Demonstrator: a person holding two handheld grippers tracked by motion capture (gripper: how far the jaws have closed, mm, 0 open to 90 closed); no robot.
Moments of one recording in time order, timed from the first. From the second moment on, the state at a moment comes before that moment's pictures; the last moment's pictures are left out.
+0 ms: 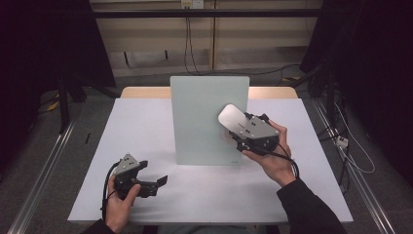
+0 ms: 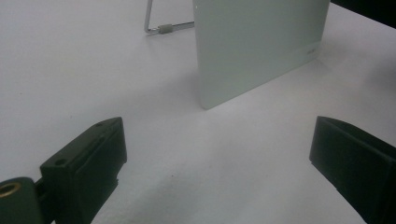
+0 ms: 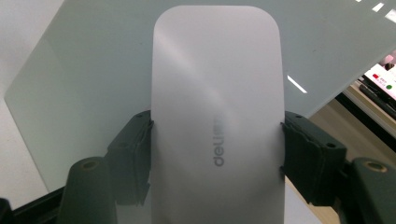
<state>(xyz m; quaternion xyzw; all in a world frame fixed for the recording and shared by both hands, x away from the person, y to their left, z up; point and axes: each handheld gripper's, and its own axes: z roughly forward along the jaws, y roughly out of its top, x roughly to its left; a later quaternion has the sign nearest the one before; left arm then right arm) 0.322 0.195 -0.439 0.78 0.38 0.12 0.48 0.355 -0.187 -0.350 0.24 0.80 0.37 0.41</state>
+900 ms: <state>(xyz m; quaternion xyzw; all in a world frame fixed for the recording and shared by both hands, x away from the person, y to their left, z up) 0.322 0.196 -0.439 0.78 0.38 0.12 0.48 0.340 -0.173 -0.393 0.22 0.83 0.36 0.36</state>
